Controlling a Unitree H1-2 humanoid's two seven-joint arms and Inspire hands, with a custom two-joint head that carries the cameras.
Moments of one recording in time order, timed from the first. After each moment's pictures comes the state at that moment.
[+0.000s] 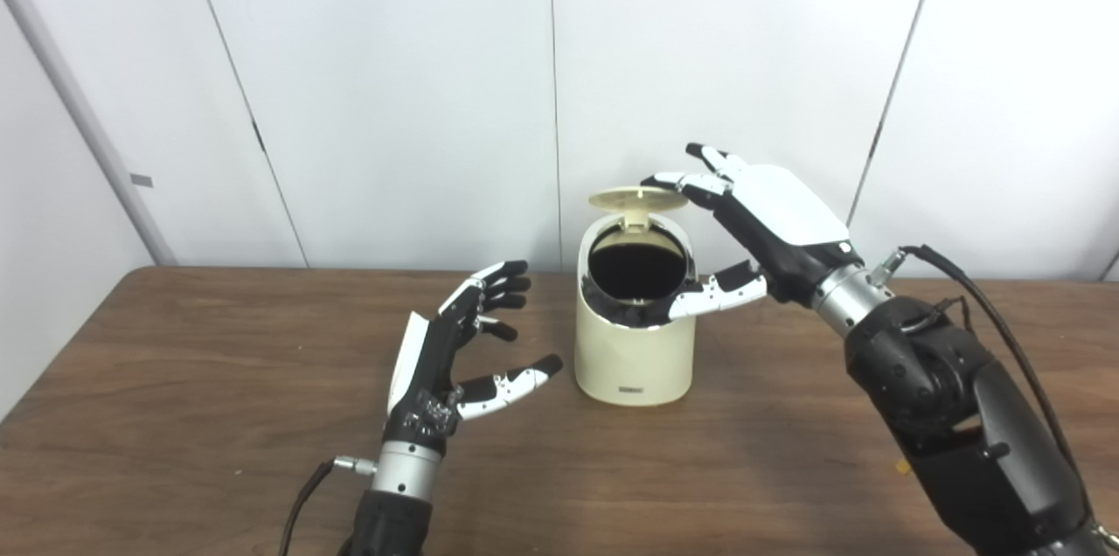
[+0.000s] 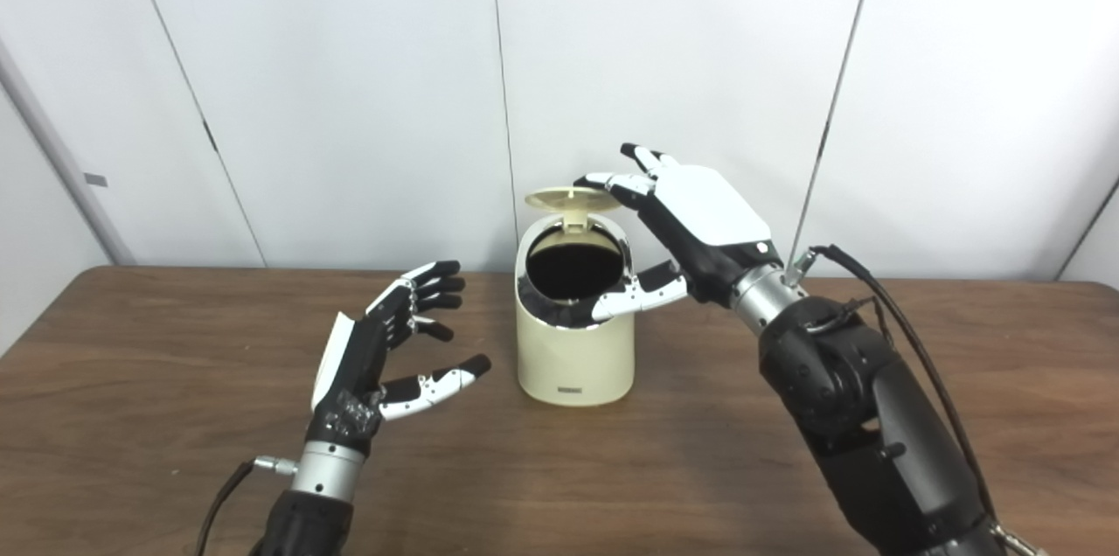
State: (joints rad) left arm -0.23 0.06 -0.05 -0.02 0.24 -0.18 0.08; right arm -0.66 -0.35 0.27 -0.06 -0.73 0.05 0.27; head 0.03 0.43
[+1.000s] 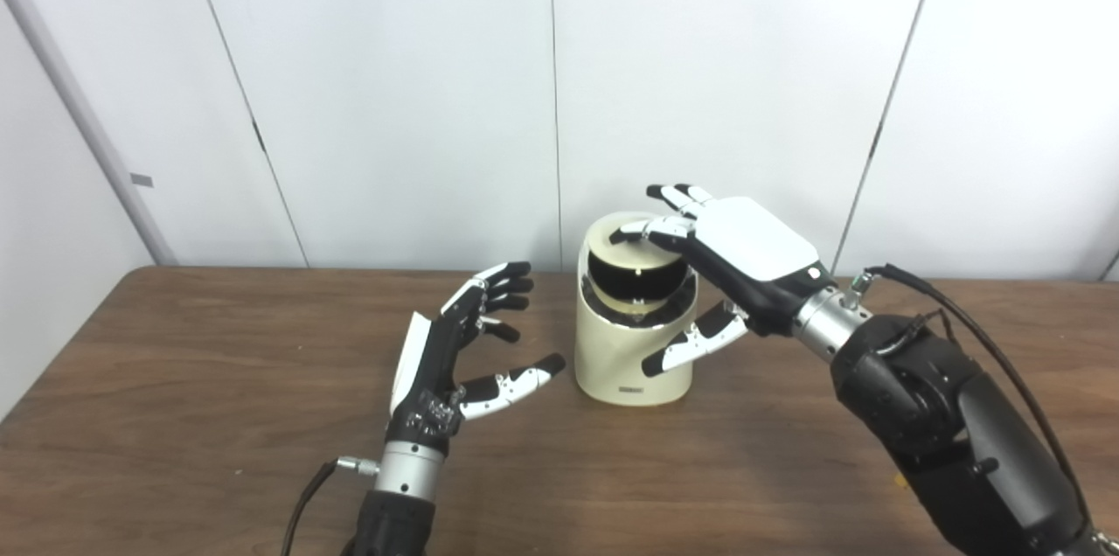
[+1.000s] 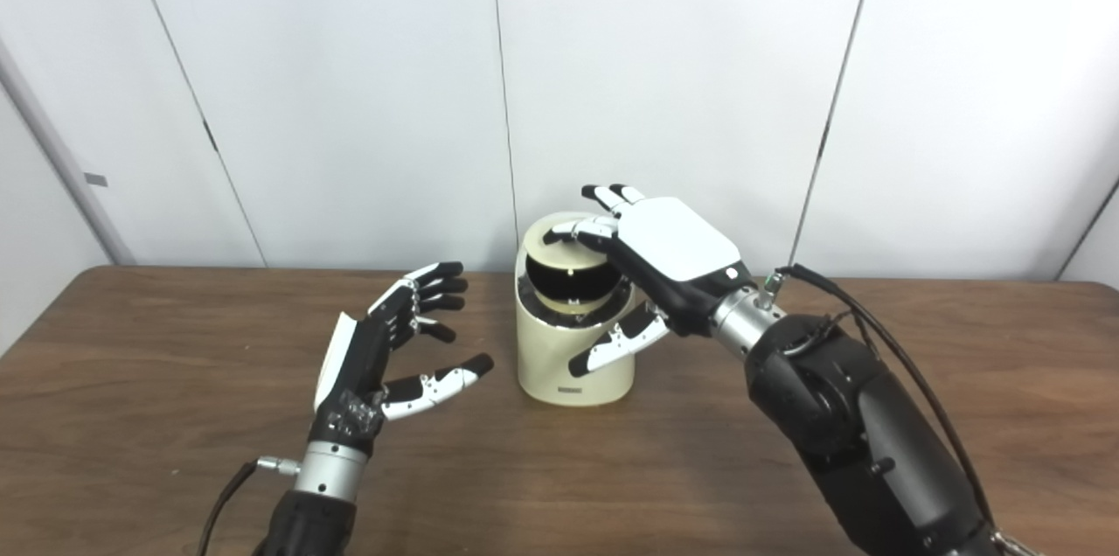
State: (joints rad) left arm -0.23 0.05 -0.05 -0.02 0.24 -0.17 0.08; right arm -0.64 -0.37 0.34 -0.07 -0.78 -0.05 0.32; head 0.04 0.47
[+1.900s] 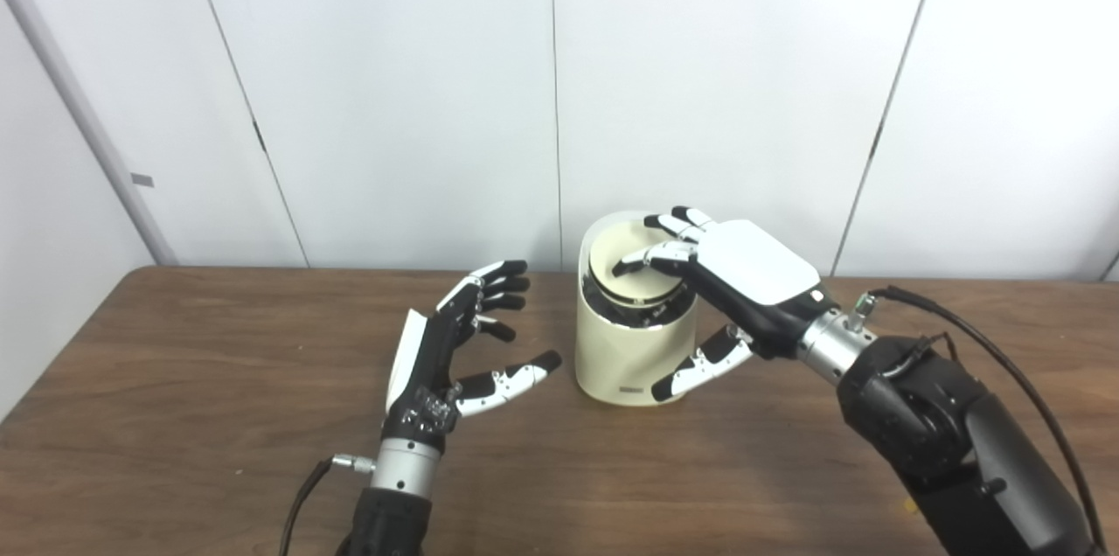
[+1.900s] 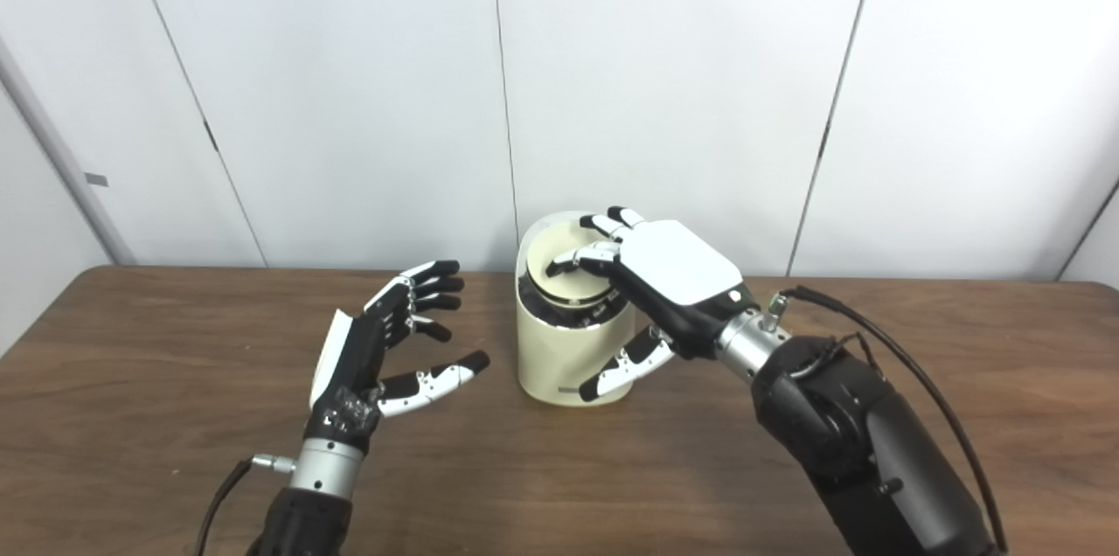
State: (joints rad) left arm -0.23 0.05 -0.05 -0.05 0.24 -0.14 0.07; right arm -0.59 -0.38 0.33 -0.07 -0.77 -0.12 0.31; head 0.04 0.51
